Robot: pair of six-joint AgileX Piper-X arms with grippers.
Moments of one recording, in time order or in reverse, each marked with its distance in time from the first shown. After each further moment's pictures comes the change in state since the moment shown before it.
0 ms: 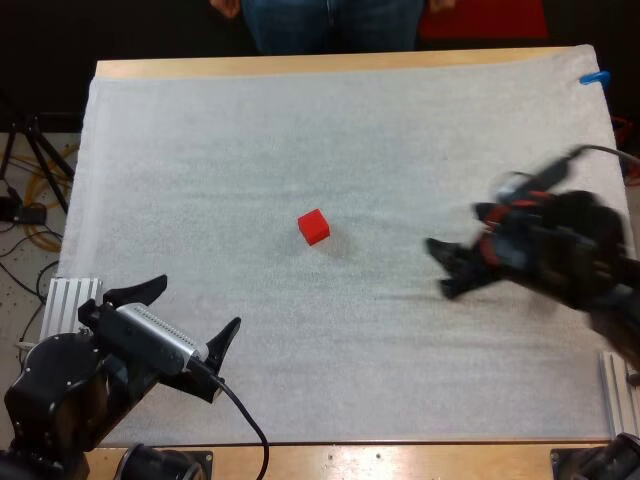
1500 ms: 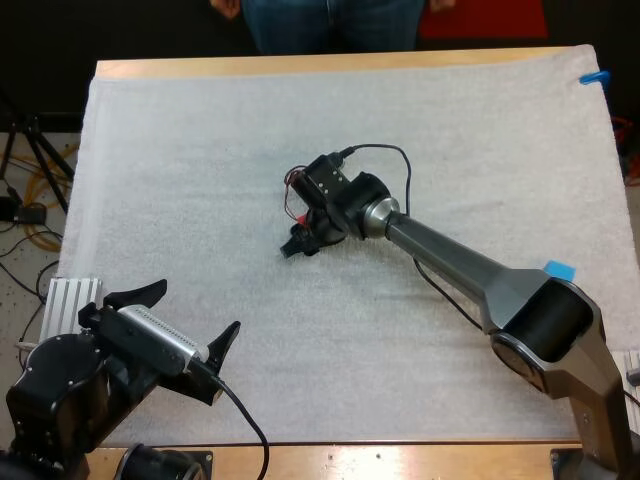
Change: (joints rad) left arm 0.000 0.000 0.000 0.016 -0.003 0.000; right arm 0.122 1.122 -0.559 -0.071 0.040 0.096
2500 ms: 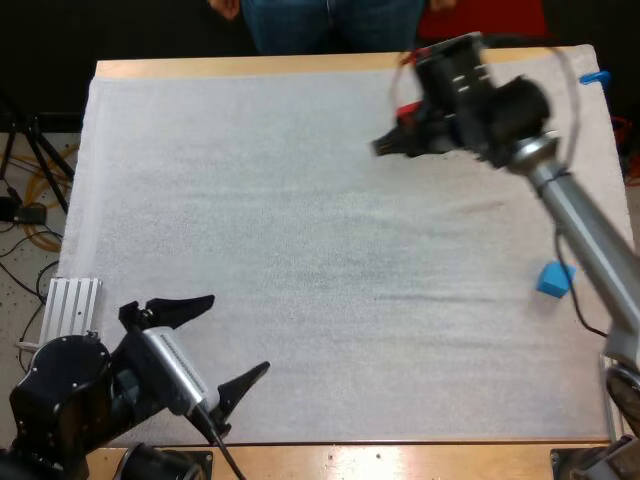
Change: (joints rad) left arm -0.061 0.000 0.000 0.010 0.269 0.136; right arm -0.273 -0.421 -0.139 0.366 0.108 -0.027
